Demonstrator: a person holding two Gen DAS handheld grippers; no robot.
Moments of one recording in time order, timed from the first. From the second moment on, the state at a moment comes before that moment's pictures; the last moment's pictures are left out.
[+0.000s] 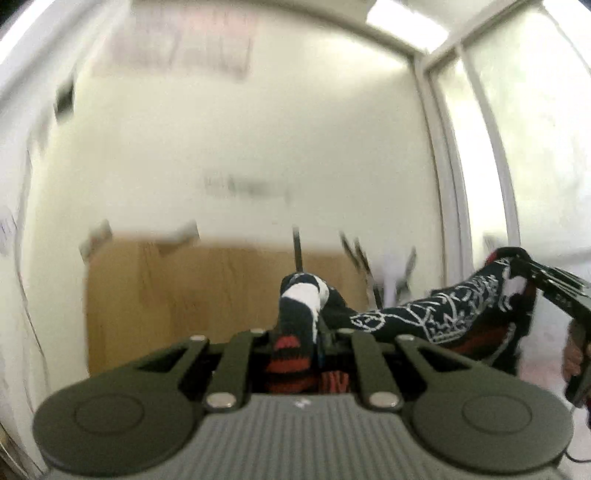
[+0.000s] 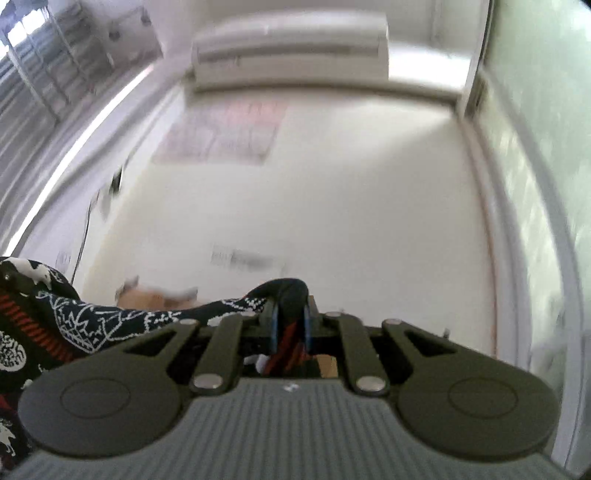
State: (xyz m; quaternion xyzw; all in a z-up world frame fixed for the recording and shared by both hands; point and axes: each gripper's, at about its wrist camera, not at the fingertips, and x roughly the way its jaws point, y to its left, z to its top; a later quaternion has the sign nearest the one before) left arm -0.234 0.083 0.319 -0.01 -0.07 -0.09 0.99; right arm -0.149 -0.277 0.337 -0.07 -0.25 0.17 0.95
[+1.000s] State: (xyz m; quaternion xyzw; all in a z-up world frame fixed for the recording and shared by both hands) left arm 0.016 0.064 0.067 0.02 0.29 0.00 0.96; right arm 0.082 -0.291 0.075 -0.05 0.25 0.17 0.95
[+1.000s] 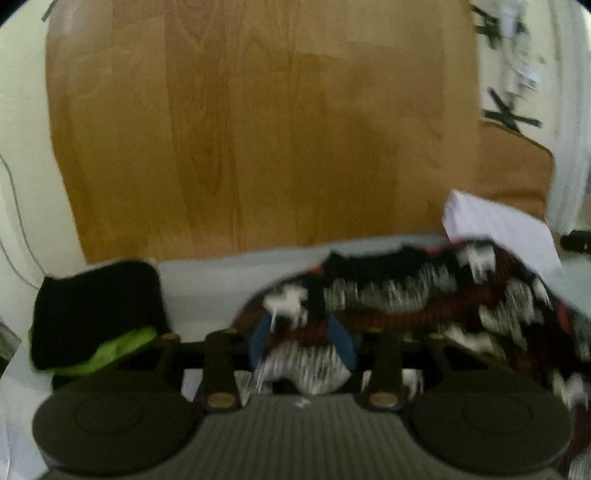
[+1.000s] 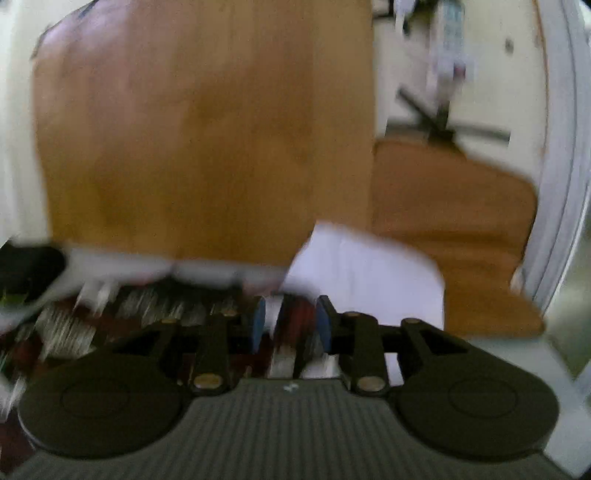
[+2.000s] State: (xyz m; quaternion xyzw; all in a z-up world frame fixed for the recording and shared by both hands) left arm -0.111 0.192 0.015 -0.19 0.34 0.01 0.92; right arm -0.007 -0.044 0.034 -0.10 0.28 0.50 0.81
